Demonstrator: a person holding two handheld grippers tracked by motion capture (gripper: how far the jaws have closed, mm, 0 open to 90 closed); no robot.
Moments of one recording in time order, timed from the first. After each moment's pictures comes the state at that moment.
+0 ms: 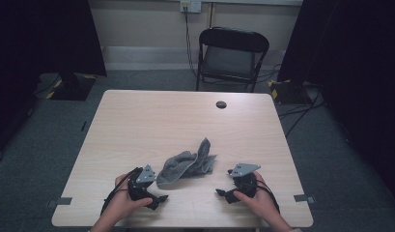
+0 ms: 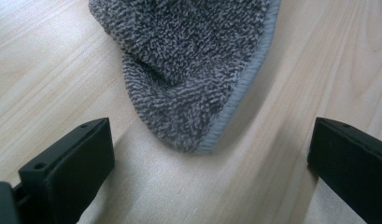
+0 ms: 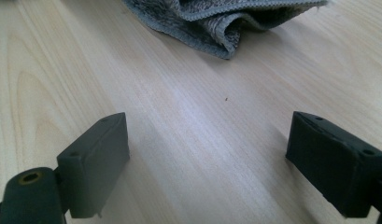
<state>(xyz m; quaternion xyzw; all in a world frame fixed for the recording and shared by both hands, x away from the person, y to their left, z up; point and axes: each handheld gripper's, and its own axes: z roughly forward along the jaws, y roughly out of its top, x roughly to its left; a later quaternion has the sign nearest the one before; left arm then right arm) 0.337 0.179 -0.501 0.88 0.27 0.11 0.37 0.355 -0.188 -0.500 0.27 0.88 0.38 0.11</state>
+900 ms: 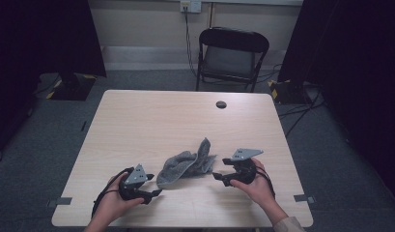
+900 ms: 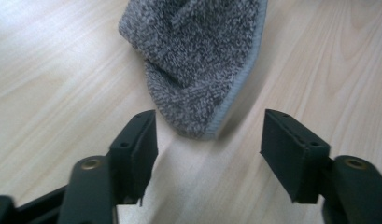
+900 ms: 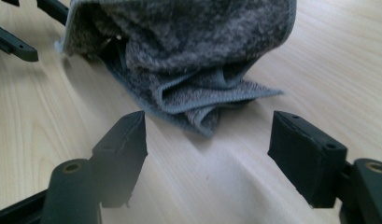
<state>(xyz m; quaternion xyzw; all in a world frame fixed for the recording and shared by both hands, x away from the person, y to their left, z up) 0.328 0.198 -0.483 0.87 0.26 0.13 0.40 0.384 -0.179 -0.466 0.29 0.85 0.44 0.09</state>
